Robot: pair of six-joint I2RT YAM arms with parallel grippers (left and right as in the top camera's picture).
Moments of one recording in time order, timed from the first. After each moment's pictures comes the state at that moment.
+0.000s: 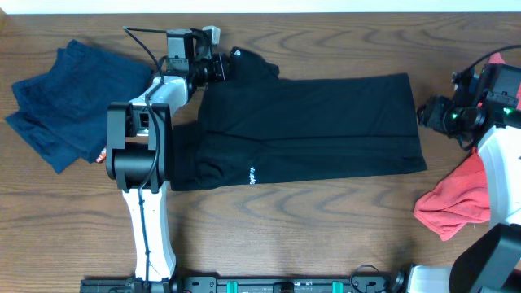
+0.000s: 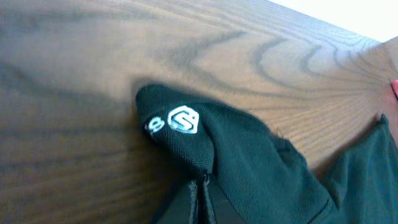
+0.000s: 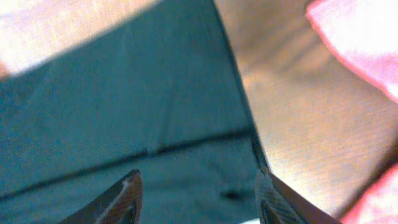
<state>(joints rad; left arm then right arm) -0.06 2.36 1.60 0.02 0.64 -0.26 -0.29 1.55 1.19 -0.71 -0.23 0.13</state>
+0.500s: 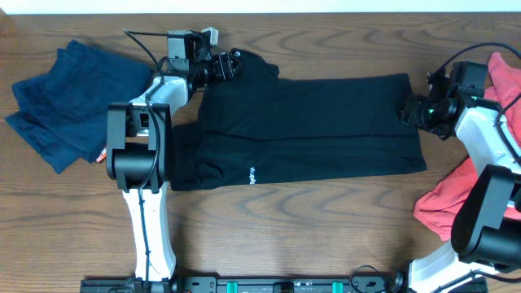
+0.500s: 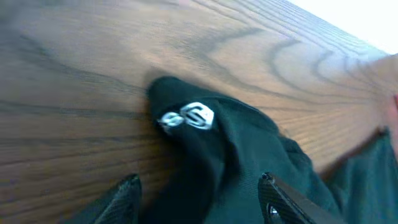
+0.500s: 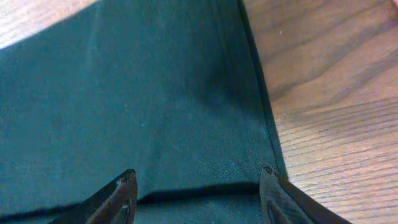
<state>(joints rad) -0.06 2.36 1.60 0.01 0.60 -0.32 -0.24 1.79 1.19 -0.56 -0.23 0.12</state>
